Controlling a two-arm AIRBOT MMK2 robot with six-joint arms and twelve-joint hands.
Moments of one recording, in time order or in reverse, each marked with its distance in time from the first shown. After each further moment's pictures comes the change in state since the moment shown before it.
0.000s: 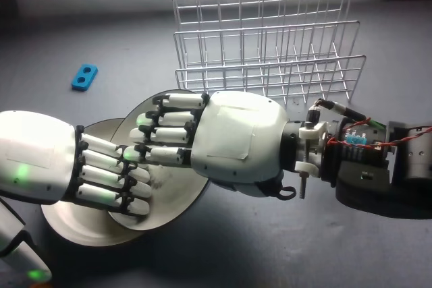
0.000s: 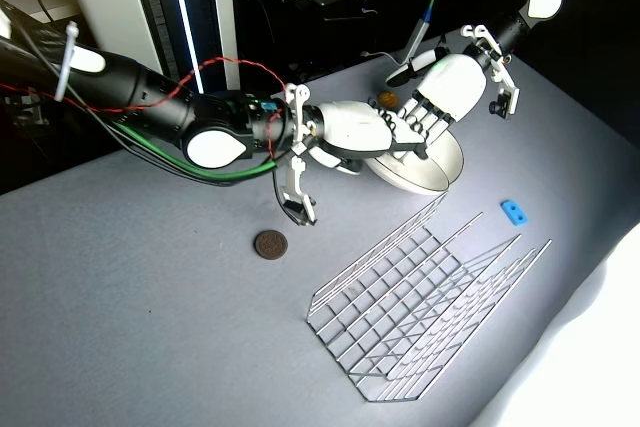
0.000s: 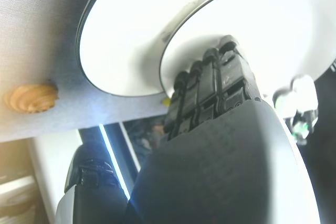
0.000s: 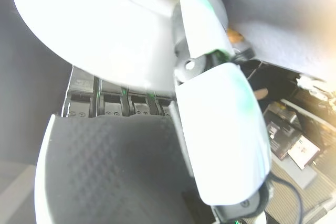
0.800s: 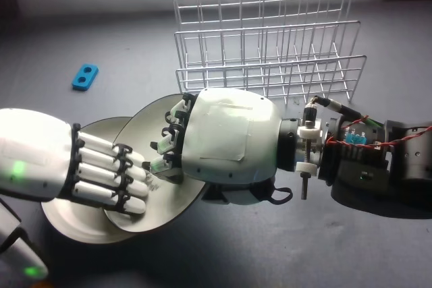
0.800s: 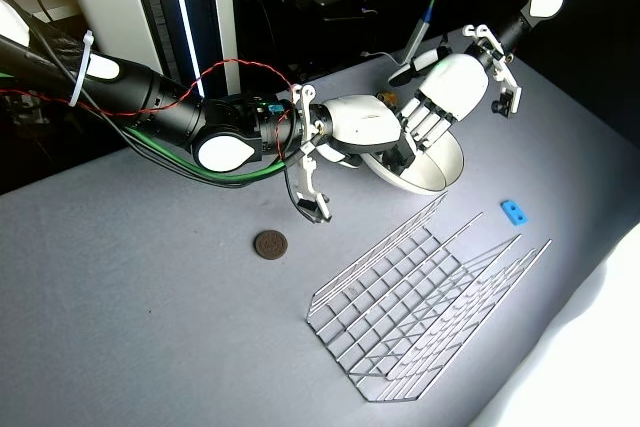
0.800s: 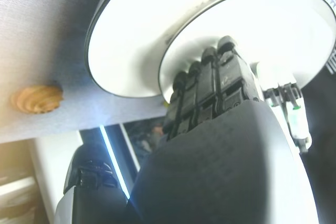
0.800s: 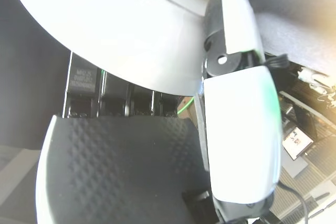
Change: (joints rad) left arm -0.035 0.012 0.026 -0.017 -0.014 -0.014; right arm 0.000 -0.036 0.037 0.001 0.067 -0.004
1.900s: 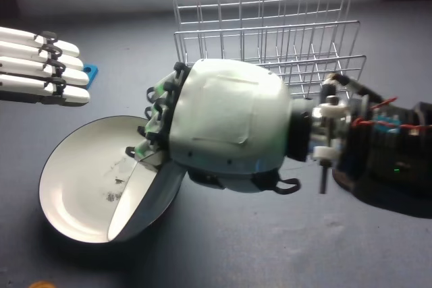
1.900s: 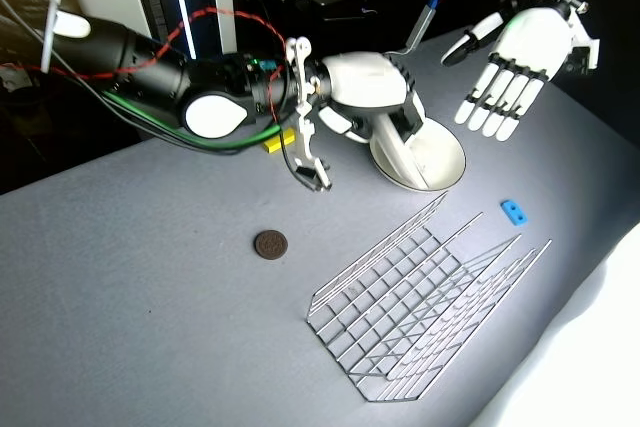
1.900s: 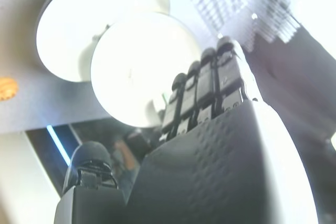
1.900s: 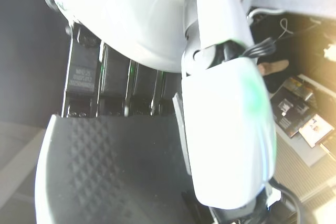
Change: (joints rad) left arm -0.151 0.122 0.116 -0.037 -0.082 -0.056; right arm 0.114 0.163 -0.224 0.032 -0.028 0.030
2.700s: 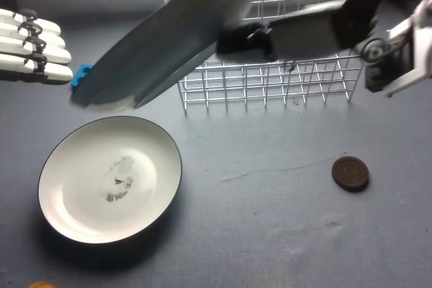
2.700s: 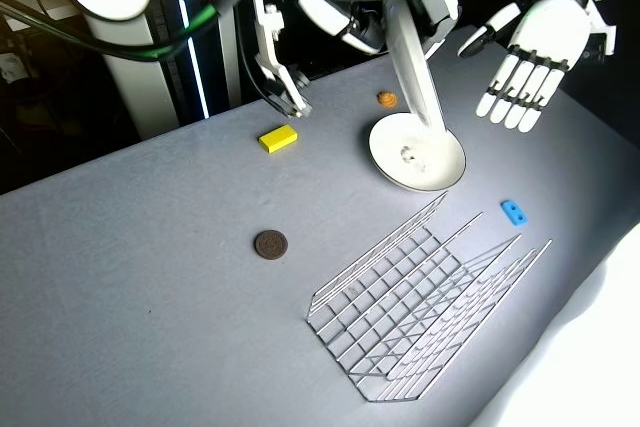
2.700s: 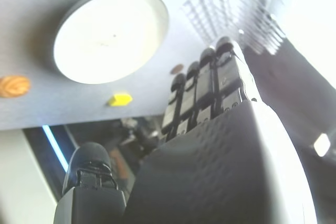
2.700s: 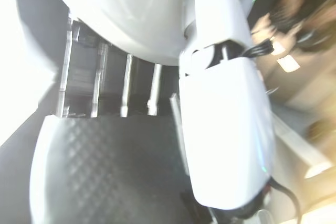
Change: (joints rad) left arm -0.079 0.019 0.055 0.057 -0.030 -0.073; right arm 0.350 0.332 -0.232 0.044 -0.226 0.420
